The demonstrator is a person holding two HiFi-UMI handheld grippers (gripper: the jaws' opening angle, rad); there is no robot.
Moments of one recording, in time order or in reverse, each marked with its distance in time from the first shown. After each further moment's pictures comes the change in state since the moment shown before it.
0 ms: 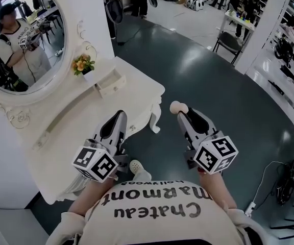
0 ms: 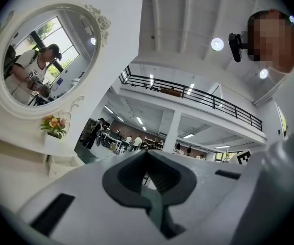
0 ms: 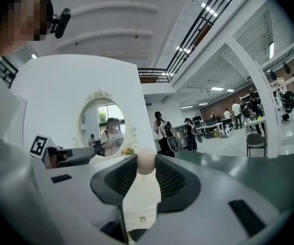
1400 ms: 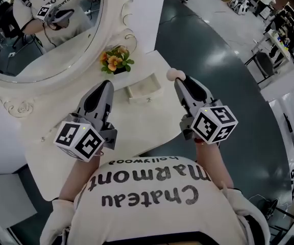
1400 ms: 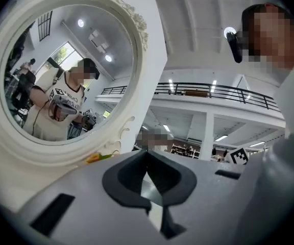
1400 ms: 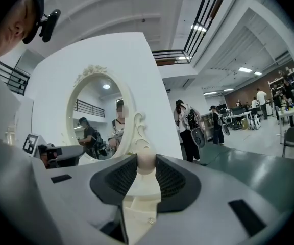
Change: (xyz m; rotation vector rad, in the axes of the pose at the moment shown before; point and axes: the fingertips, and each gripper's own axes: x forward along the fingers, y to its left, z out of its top) left arm 0.050 0.260 0.103 0.064 -0.098 0.294; right arm 0.343 0.021 -0.001 -0.014 0.121 0.255
